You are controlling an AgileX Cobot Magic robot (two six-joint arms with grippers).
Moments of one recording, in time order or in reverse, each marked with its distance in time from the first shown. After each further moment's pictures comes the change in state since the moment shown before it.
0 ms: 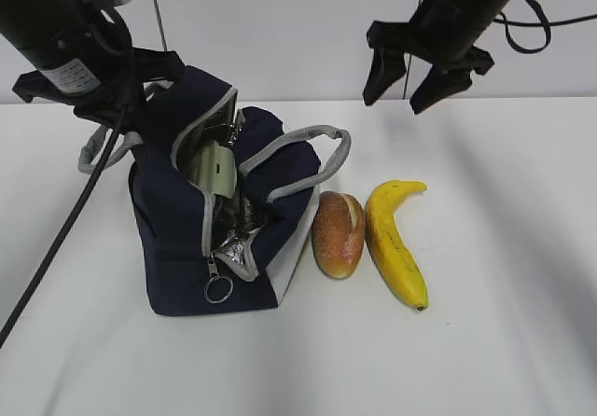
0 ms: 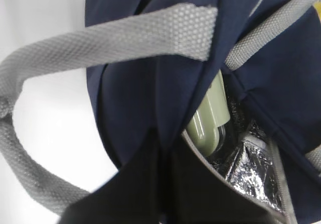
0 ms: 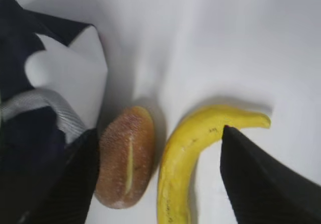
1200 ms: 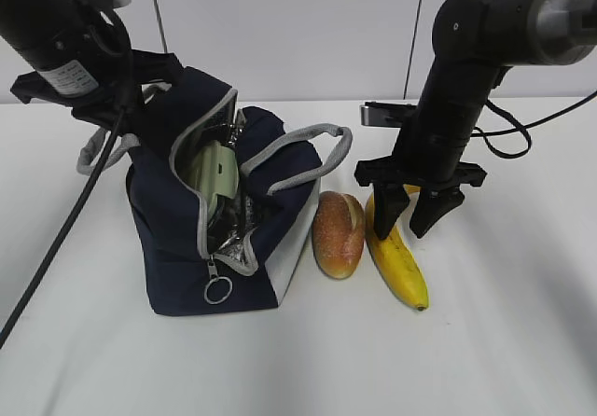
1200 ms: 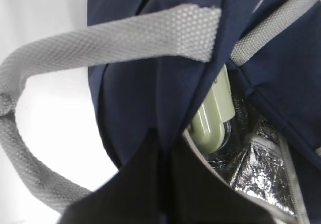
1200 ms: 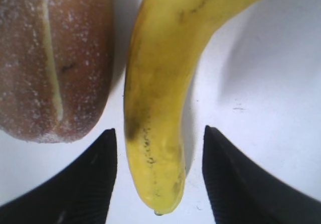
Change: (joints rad) left arm 0.000 0.000 0.000 0.005 0.012 0.000; right arm 0.097 0.000 0.364 -0.094 -0.014 -0.002
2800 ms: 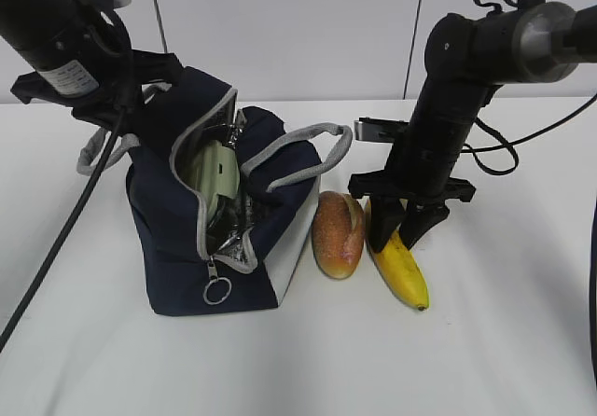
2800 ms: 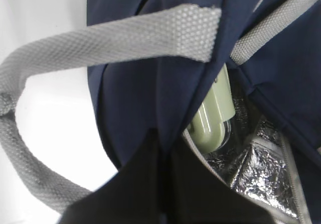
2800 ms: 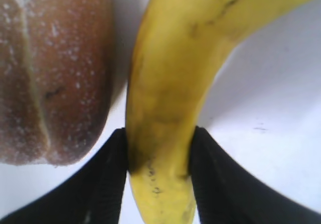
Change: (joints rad) left arm 0.000 0.000 0.000 -0.002 0.001 0.000; right arm 0.002 0.050 0.000 0.043 -0.019 -0.027
